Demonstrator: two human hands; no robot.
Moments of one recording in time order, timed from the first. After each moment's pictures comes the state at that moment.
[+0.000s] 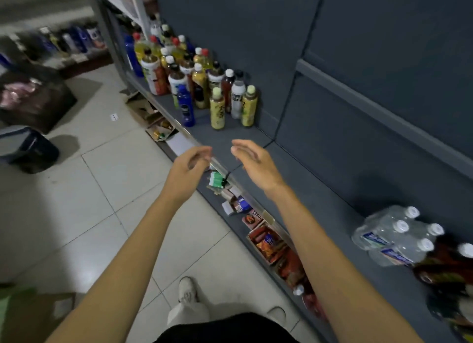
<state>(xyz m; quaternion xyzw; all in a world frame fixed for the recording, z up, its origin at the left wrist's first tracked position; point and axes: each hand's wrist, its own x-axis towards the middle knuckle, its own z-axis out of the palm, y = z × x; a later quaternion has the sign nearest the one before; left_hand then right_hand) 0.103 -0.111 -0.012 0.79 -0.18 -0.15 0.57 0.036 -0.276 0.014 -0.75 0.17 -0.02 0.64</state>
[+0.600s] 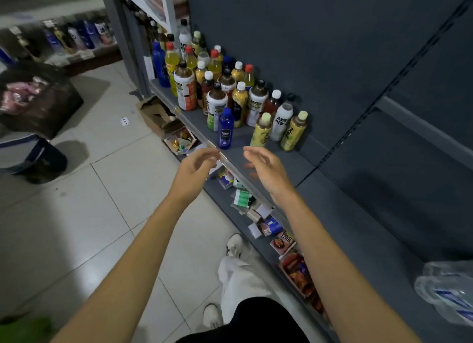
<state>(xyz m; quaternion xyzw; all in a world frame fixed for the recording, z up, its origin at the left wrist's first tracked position) 0.316 -0.032 -0.025 0.77 -0.14 -0.18 0.60 0.248 -0.198 -0.011 -0.72 0.22 -0.03 0.66</state>
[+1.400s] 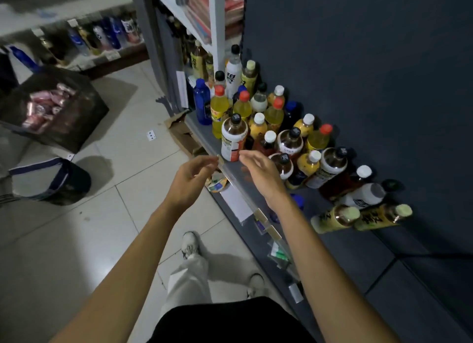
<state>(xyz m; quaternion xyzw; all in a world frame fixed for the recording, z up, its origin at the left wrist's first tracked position) 0.681 0.004 -0.065 0.79 -0.12 -0.19 0.57 0.633 -0.171 -0.056 -0.71 0.22 0.02 0.67</state>
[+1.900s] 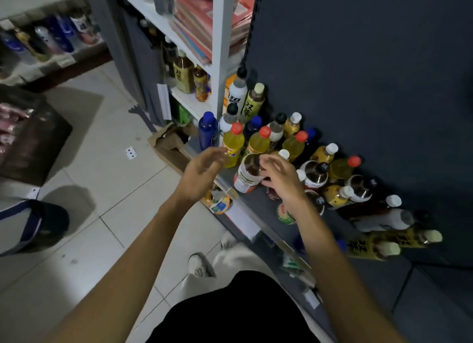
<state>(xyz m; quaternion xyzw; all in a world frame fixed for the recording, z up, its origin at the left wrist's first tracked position) 0.881 0.012 -0.076 0.73 -0.20 -0.28 0.59 0.779 -0.161 -0.063 -0.70 0.36 -0.03 0.62</state>
